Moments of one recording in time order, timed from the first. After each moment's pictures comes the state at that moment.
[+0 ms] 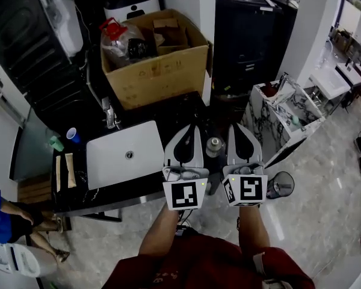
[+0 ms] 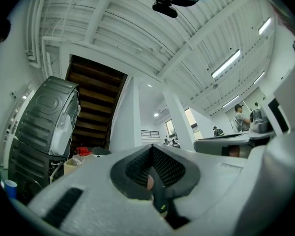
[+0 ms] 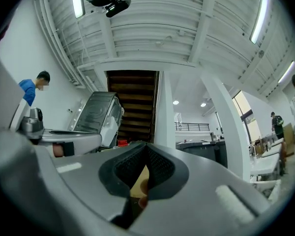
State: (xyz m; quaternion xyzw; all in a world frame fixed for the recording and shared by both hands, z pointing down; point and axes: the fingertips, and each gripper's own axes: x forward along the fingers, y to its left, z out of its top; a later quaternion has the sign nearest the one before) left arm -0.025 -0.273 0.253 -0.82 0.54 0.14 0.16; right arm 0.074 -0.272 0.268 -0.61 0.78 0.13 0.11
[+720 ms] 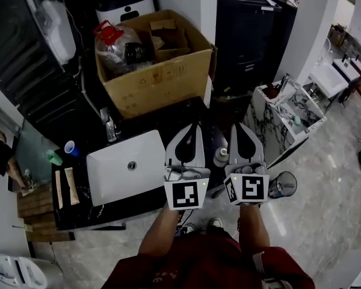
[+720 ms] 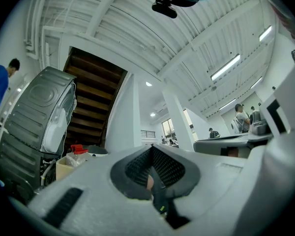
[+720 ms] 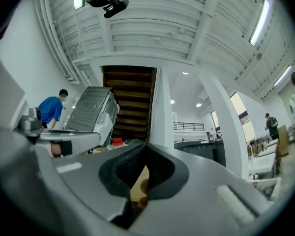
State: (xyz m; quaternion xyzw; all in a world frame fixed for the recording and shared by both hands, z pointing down) left arm -0.052 -0.337 0.251 -0.83 0.51 0.15 0.15; right arm 0.049 -0.334 0.269 -0.63 0.76 0.13 0.10
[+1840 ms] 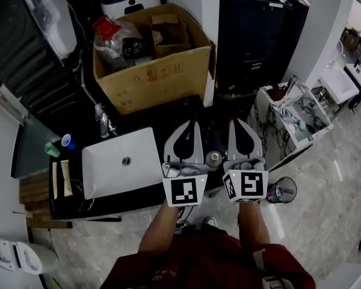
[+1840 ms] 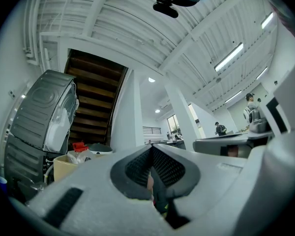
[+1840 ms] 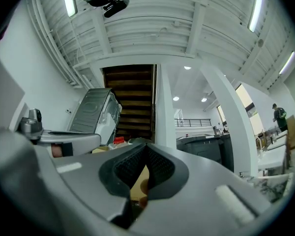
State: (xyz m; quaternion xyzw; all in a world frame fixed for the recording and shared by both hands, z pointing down) left arm 0.001 -0.372 0.262 -0.81 0.55 0.13 0.15; right arm 0.099 -0.376 0.279 -0.60 0.79 0.11 0.10
